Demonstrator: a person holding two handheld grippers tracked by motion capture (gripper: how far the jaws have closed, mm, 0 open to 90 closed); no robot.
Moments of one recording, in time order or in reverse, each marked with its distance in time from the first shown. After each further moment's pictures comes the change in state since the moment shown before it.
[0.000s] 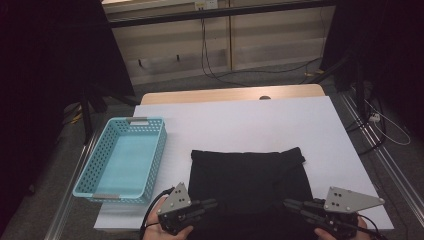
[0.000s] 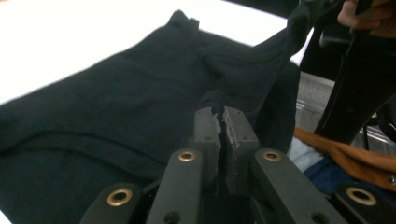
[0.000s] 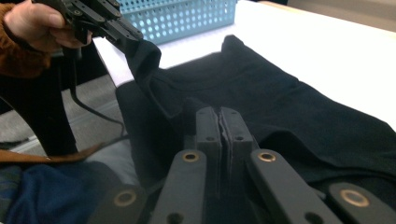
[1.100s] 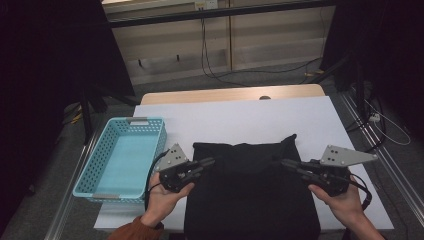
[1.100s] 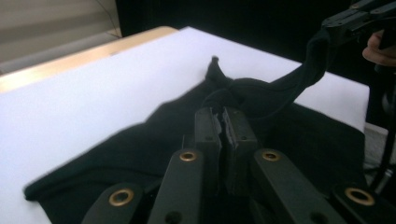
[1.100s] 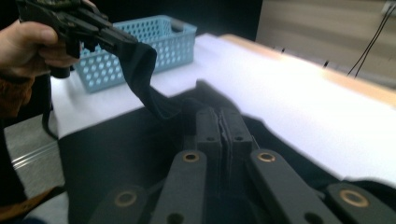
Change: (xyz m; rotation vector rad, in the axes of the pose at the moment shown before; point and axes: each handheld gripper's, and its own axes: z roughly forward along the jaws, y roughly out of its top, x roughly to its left) left arm 0.056 0.047 0.010 -0.134 0.105 -0.020; right arm -0.058 0.045 0.019 -0.075 -0.065 0.004
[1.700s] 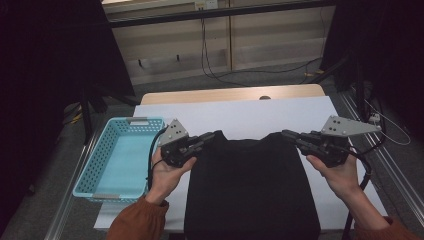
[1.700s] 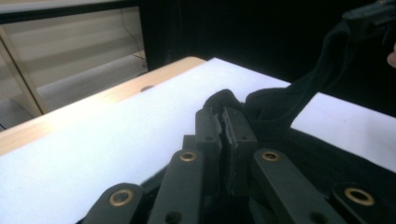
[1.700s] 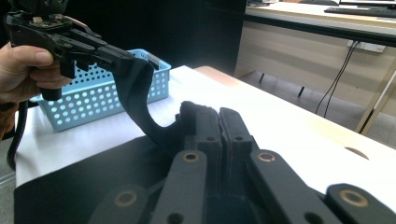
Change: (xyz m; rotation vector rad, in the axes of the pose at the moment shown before) left arm 0.024 0.044 0.011 -0.071 0.094 0.029; right arm -0.027 0.052 0.007 -0.092 -0.068 -0.039
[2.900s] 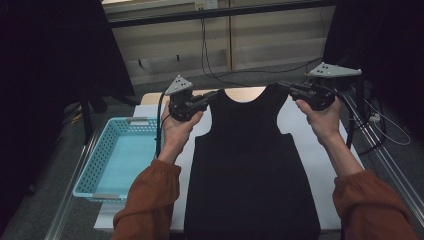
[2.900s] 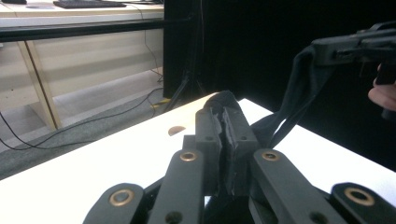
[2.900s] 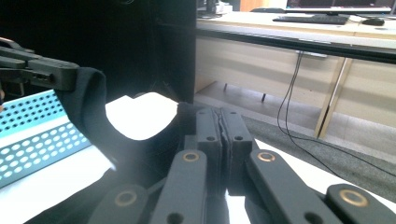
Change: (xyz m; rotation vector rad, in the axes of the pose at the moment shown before) left arm 0.065 0.064 0.052 -0.076 0.055 -0.097; right arm -0.092 0.054 0.064 -0.036 -0.139 0.068
